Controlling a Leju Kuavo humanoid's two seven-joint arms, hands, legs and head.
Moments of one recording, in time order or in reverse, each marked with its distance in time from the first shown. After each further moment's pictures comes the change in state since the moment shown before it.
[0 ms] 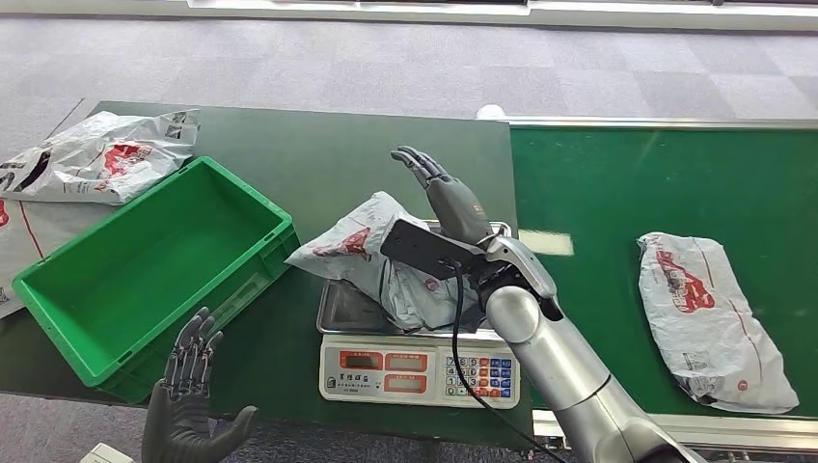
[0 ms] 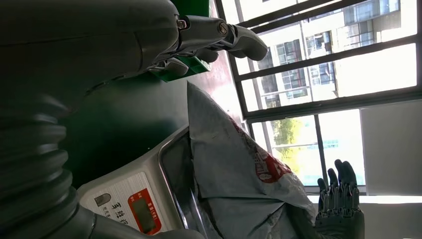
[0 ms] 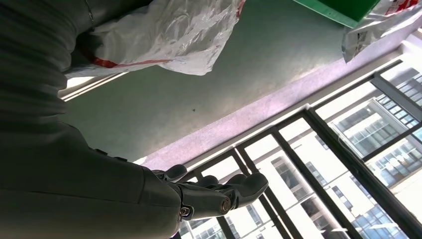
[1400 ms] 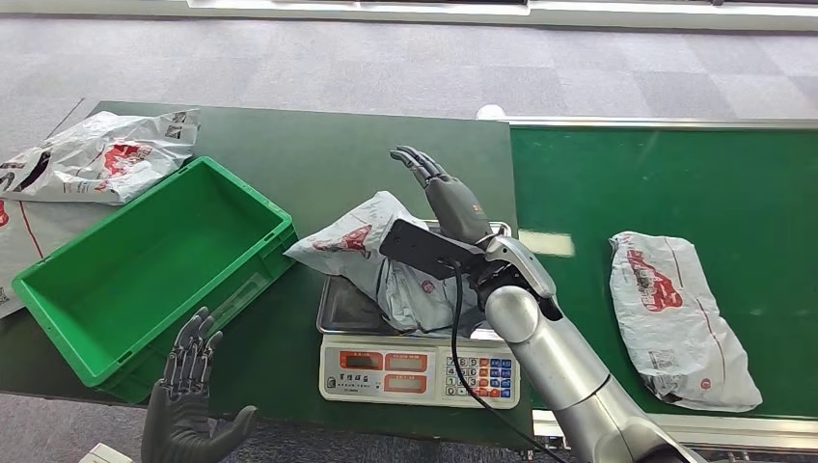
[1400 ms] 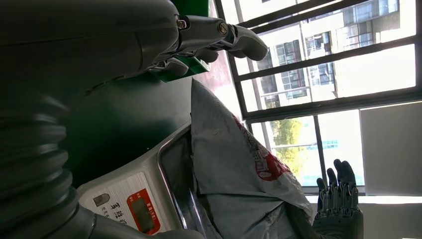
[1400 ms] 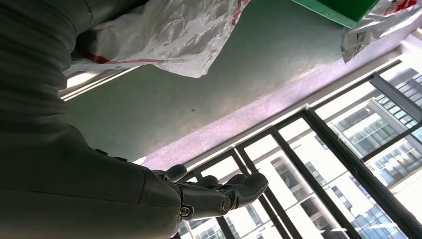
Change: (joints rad) left arm 0.000 -0.002 0.000 -0.003 0.000 0.000 0.000; right arm -0.001 0.002 0.001 0.001 0.000 0.000 0.000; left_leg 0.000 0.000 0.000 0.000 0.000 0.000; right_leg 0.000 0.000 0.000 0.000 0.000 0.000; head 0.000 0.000
